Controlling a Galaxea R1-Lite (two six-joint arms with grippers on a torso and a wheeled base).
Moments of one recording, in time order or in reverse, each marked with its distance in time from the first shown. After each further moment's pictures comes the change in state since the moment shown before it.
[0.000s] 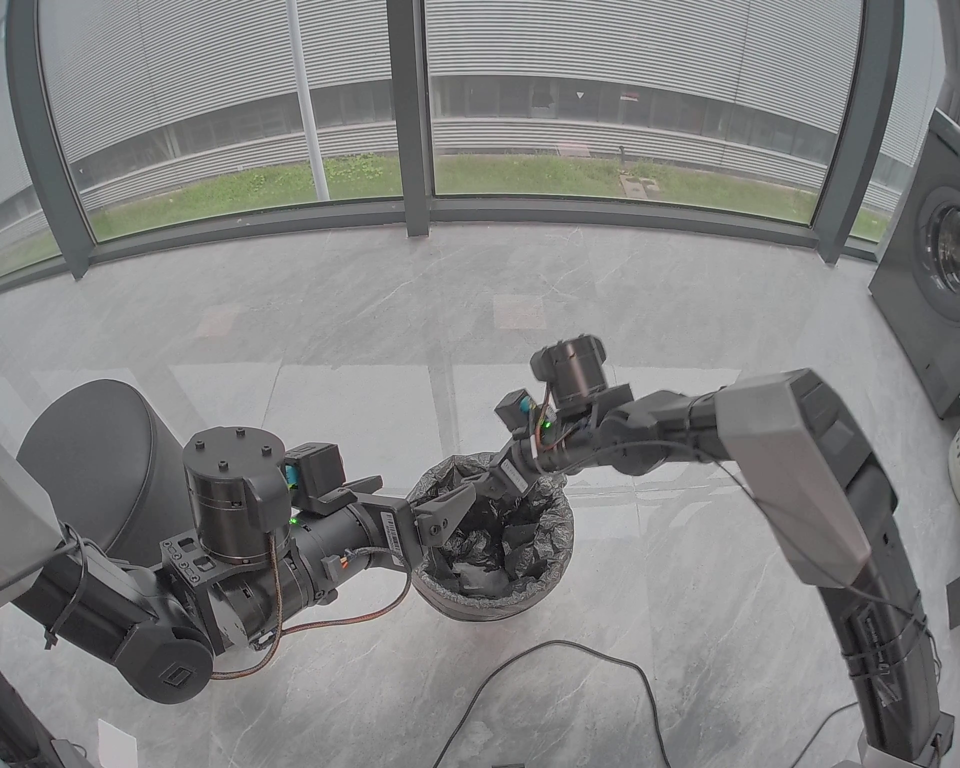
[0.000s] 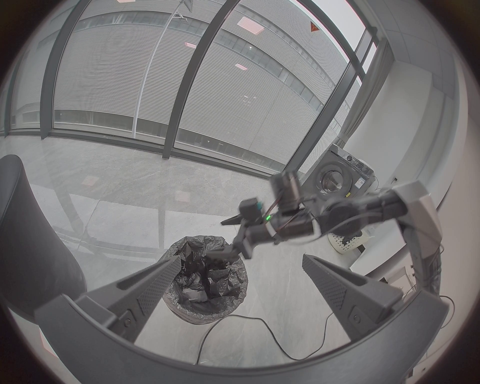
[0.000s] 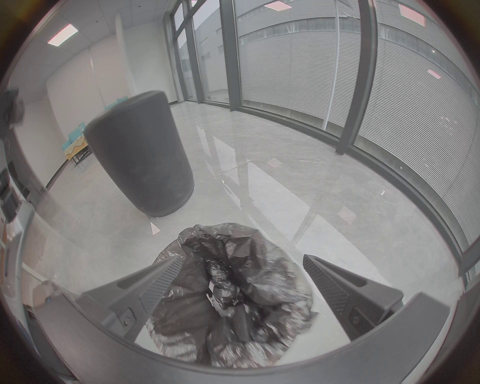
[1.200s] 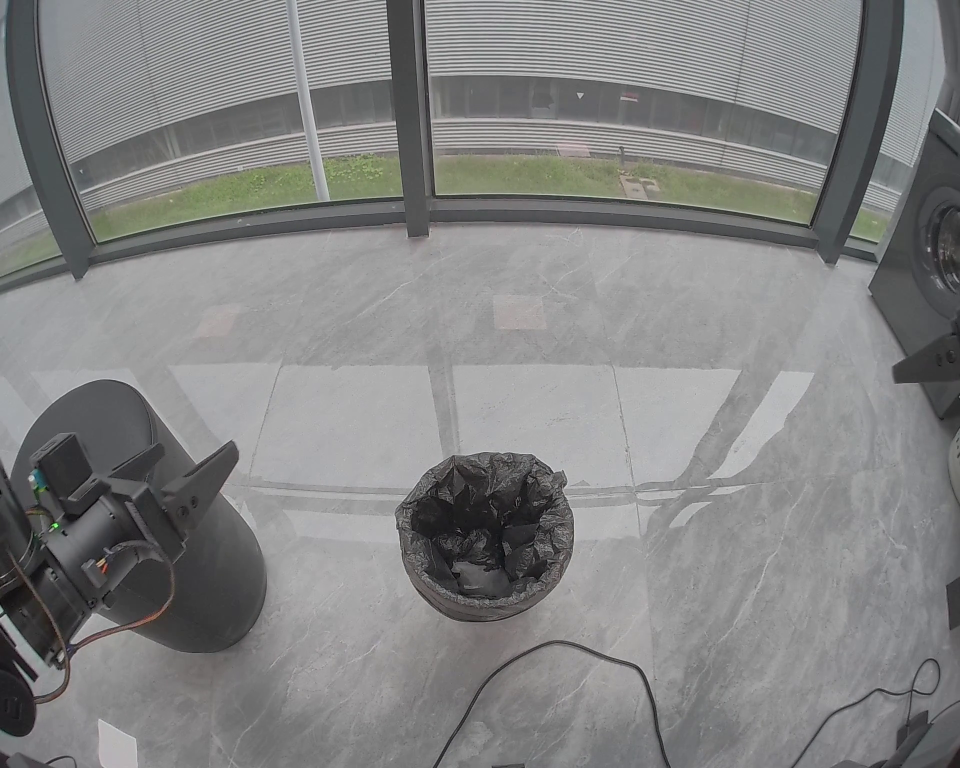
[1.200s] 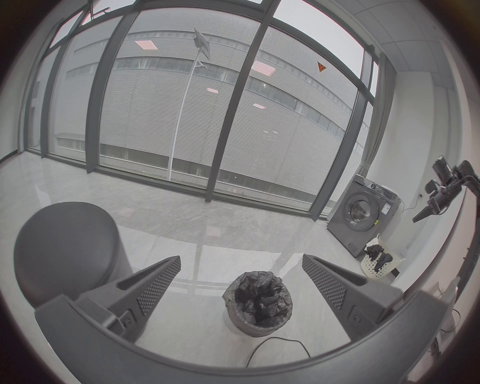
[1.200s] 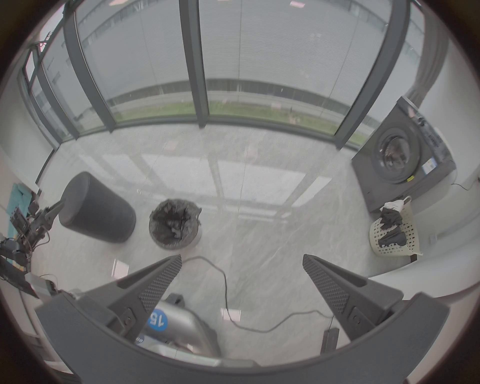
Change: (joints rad) left arm 0.326 -0.551 0.292 0.064 -0.050 0.094; right arm -0.249 -1.252 0.358 0.993 -0.411 0.496
